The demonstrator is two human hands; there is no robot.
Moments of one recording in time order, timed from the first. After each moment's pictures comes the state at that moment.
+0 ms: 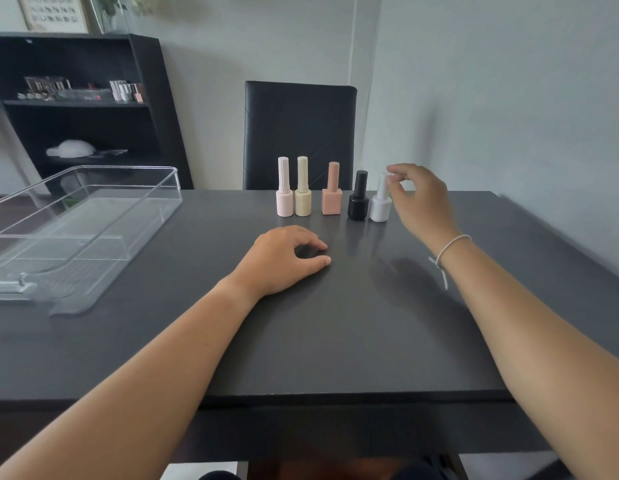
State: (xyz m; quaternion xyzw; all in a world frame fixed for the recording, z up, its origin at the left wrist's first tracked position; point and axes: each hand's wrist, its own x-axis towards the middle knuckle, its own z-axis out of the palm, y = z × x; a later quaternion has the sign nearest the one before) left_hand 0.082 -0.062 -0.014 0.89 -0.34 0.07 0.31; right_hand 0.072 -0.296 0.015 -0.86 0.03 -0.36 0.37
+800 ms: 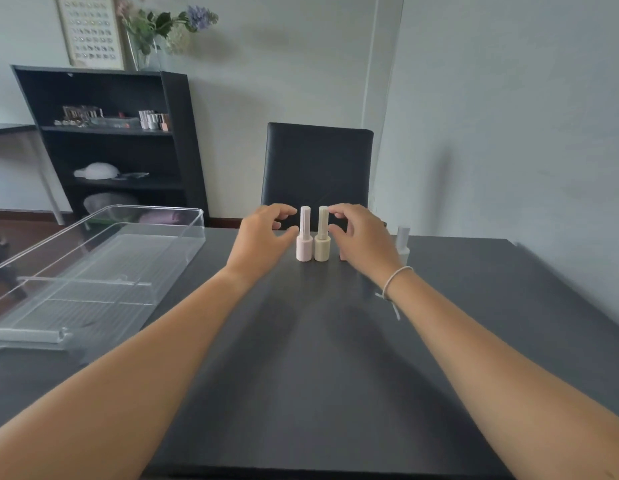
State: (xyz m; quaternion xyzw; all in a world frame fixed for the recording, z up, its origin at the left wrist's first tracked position) left_hand 0.137 -0.038 0.038 0.84 -0.21 0.21 0.45; right_hand 0.105 -0.207 0.042 -0.90 -0.06 -0.29 0.31
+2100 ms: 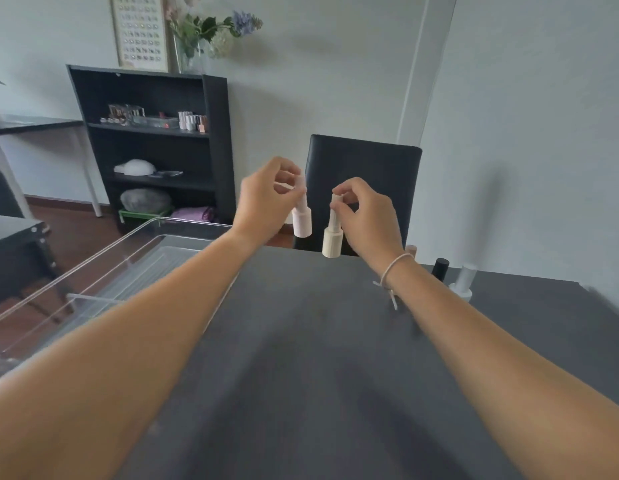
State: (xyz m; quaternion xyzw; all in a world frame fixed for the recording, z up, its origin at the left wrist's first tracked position) left_hand 0.196 0.015 0.102 0.78 -0.19 0.29 0.52; right_hand 0.161 -0.138 0.092 -0.86 -0.09 -0.34 0.37
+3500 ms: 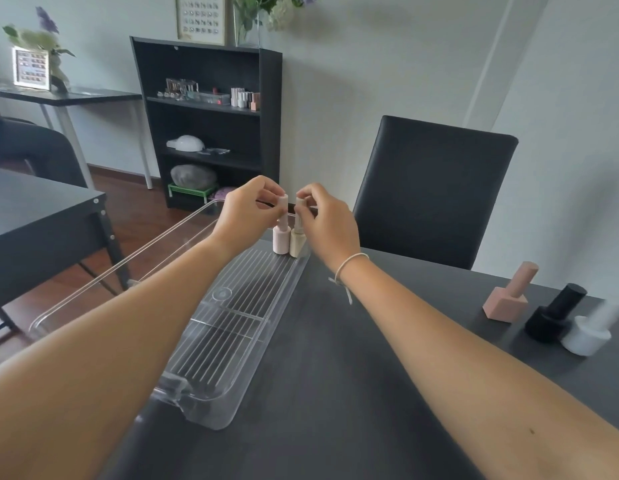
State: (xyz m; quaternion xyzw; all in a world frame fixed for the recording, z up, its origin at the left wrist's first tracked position) left_hand 0.247 0.136 0.045 0.82 -0.10 0.22 0.52; right_hand 0.245 -0.004 0.042 -0.88 -0.18 -0.27 0.35
